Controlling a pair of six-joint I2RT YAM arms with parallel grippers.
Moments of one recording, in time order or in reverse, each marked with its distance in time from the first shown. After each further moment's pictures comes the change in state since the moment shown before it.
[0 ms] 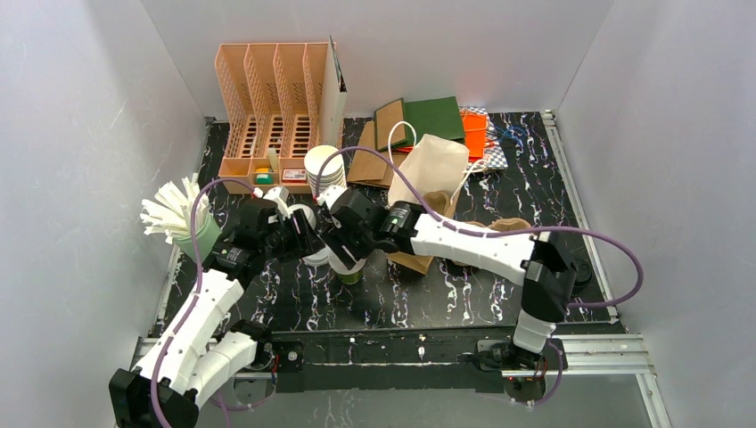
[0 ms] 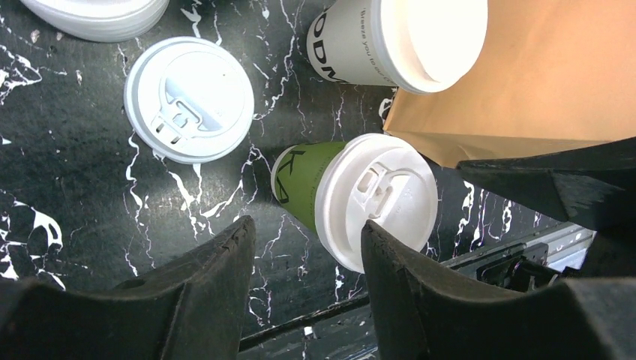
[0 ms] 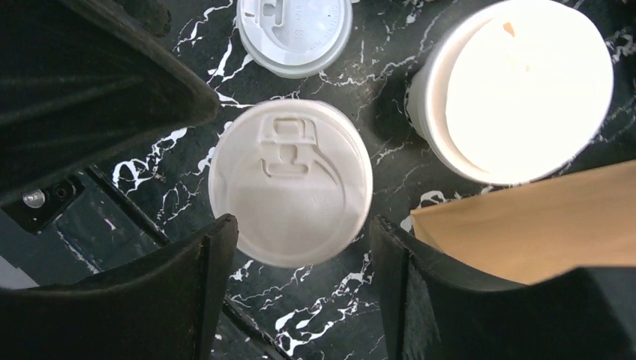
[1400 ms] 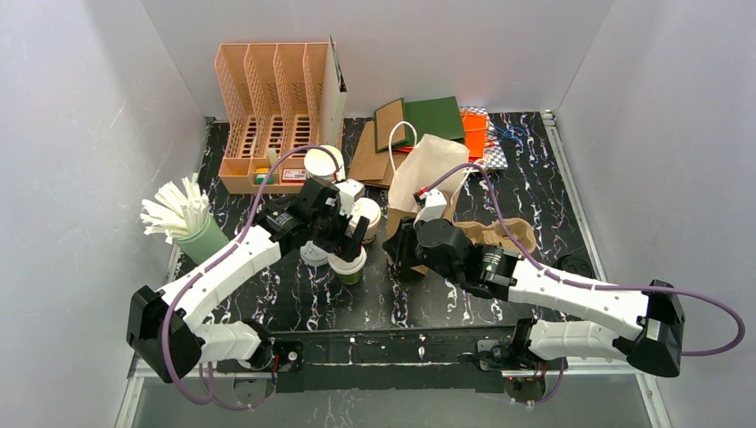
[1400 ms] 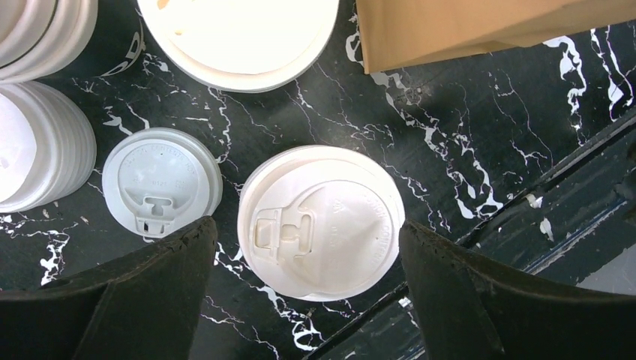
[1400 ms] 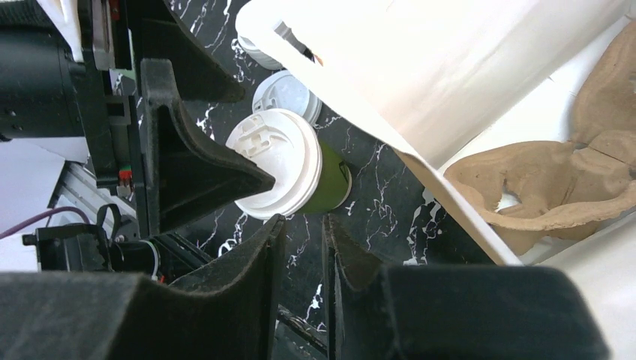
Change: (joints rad) left arm -0.330 0.366 0.287 -0.069 -0.093 0.483; right arm 0.000 -0.660 -0.674 0.432 0.238 0.513
